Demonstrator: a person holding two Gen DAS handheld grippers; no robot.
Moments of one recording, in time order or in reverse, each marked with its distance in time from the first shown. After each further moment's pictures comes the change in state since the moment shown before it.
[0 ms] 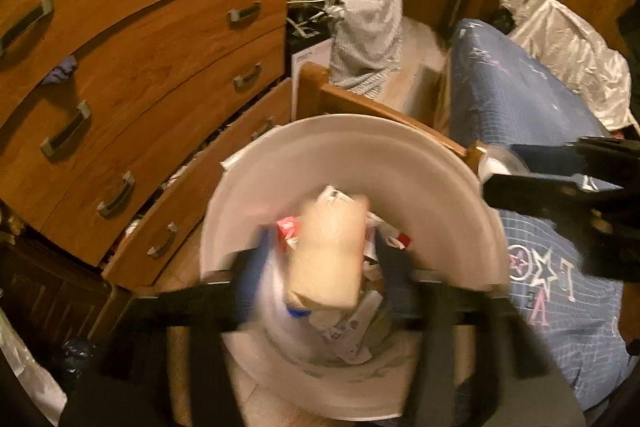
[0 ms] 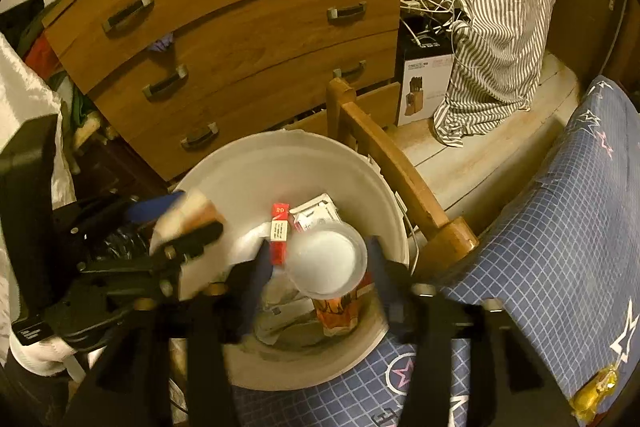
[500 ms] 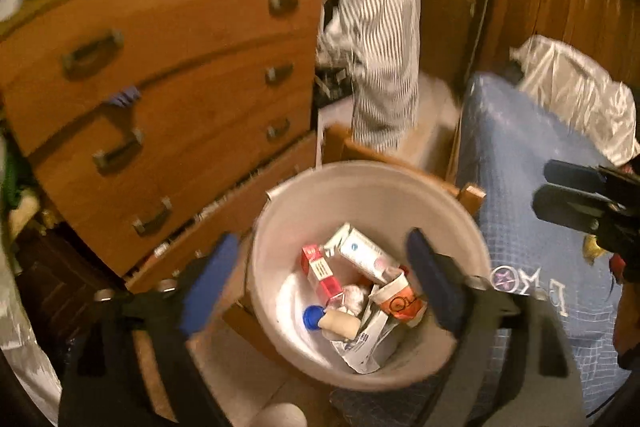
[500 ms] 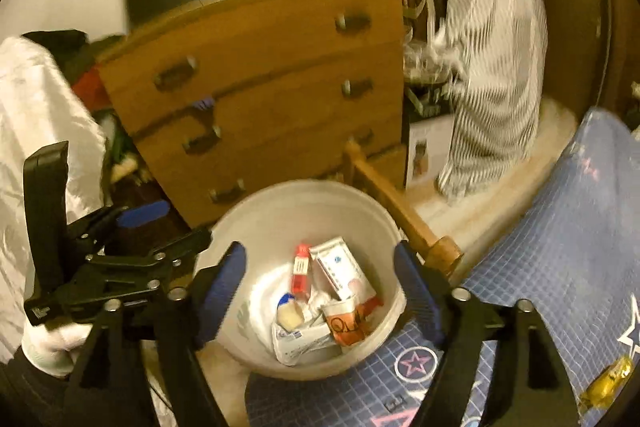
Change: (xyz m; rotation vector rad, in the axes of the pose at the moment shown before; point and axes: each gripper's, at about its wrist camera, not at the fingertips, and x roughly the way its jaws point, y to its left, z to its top) left arm -0.085 0.000 -0.035 -0.046 -0.265 0.072; right arm -0.098 0.009 -0.059 -0.033 -0.313 0.032
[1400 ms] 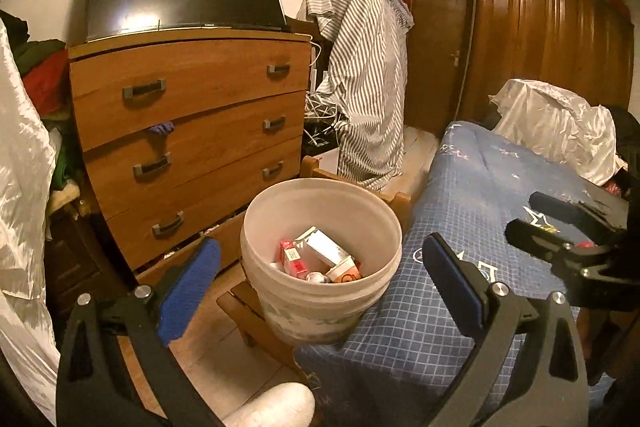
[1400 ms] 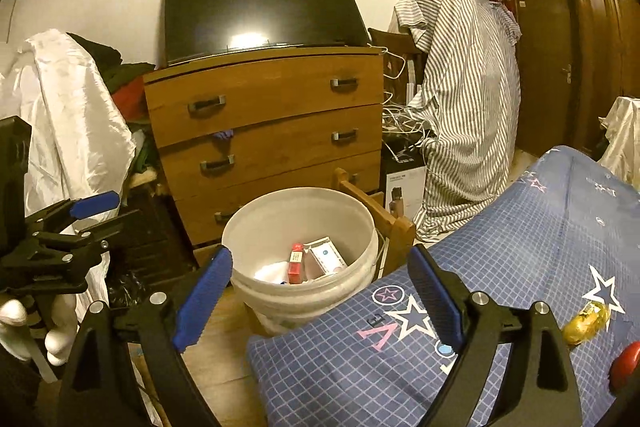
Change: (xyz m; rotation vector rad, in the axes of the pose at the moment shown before) left arm -0.137 -0.048 -0.068 -0.010 -0.189 -0.016; right arm -0.154 0.020 -0.113 -0.039 -0.216 -0.055
